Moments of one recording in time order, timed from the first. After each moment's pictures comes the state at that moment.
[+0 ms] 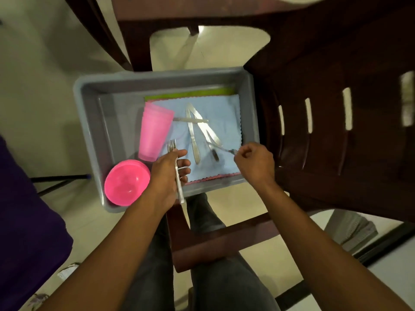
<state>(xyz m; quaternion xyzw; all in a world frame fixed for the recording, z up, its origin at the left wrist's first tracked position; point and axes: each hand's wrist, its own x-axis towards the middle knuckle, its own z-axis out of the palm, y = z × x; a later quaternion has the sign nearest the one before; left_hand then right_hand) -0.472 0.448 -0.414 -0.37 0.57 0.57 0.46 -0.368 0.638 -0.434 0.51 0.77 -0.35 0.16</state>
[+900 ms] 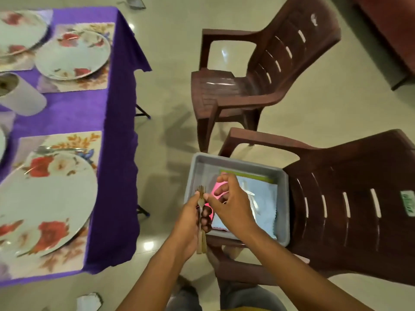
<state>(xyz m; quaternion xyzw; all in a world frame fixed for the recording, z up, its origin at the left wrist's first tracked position) -0.437 0.319 -0.174 -0.31 0.54 0.71 0.35 -0.430 0.445 -0.180 0.20 0.82 -0.53 0.08</state>
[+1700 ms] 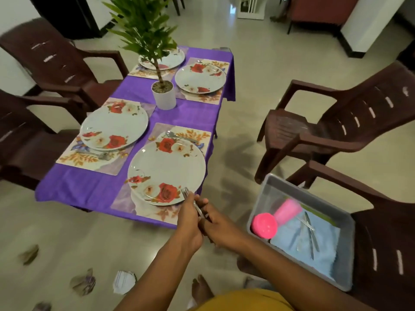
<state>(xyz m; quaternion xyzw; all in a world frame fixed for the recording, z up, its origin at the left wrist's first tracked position) -0.374 0.066 -0.111 -0.45 0.40 0.79 0.08 -0.376 0.167 -0.146 -0.11 0.80 -0.49 0.32</state>
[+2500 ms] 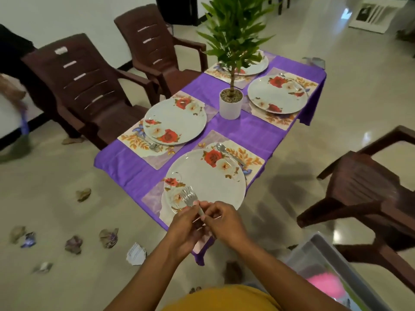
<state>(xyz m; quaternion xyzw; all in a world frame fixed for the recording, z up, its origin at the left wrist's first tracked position) -0.423 -0.004 -0.135 -0.46 0.38 0.80 -0.02 -0.501 0.102 -0.156 -0.15 0.81 -0.45 0.34</state>
